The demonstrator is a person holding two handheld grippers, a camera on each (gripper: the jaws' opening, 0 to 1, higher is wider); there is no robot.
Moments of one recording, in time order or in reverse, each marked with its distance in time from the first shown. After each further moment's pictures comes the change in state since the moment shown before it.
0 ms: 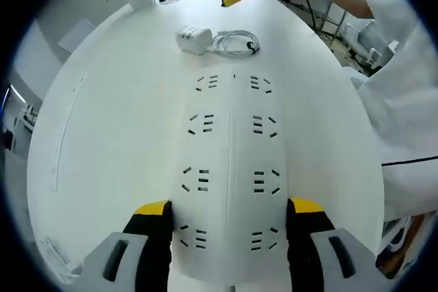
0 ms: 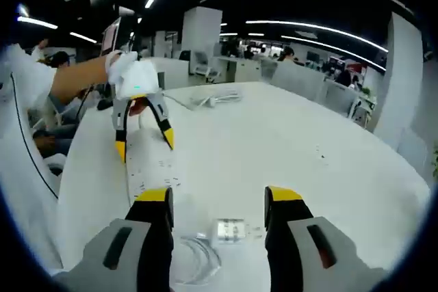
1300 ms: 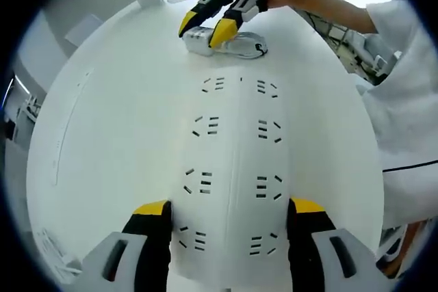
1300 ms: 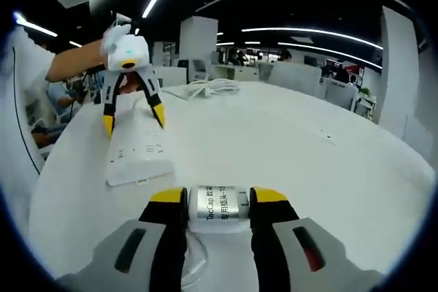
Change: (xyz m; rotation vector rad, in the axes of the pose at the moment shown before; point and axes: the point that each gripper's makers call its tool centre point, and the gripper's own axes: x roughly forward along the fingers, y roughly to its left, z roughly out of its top) left arm 0.003 0.030 -0.005 -0.053 -0.010 0.015; right arm 0.034 0.014 -0.027 -0.063 -0.056 0.115
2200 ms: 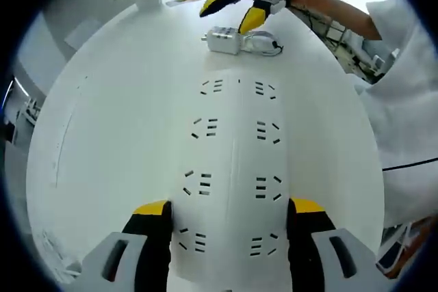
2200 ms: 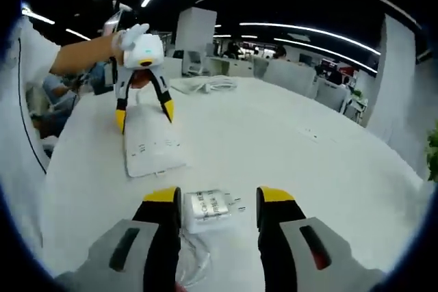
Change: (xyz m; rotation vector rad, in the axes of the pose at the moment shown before) left arm -0.001 -0.032 0.010 0.017 -0.019 -0.003; right arm -0.053 0.016 0.018 0.002 0.027 -0.350
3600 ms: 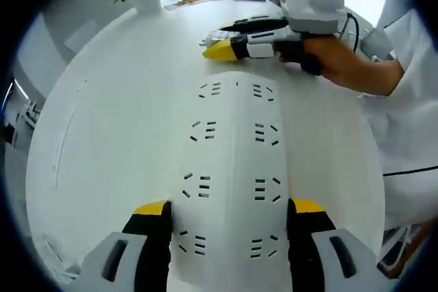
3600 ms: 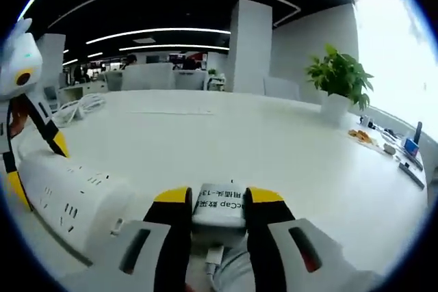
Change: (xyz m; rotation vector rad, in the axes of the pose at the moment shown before) left arm -0.004 -0.015 0.001 0.009 -0.023 -0.007; right arm 0.032 -0.003 -0.039 0.335 0.059 -0.641
